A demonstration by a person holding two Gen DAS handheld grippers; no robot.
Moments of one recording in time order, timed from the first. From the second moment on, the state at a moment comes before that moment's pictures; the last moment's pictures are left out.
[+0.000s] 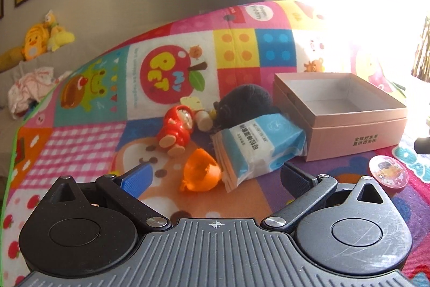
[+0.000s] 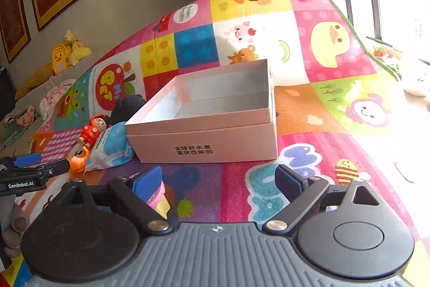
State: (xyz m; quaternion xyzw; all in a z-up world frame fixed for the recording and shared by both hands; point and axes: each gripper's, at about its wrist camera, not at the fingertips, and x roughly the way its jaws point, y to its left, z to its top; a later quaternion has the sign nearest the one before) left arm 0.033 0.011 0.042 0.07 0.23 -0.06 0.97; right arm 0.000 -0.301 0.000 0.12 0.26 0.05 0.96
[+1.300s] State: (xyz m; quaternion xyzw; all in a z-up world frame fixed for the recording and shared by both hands) left arm 0.008 -0.022 0.024 0.20 0.27 -0.30 0.89; right arm 0.006 -0.314 -0.021 0.18 0.28 0.03 0.94
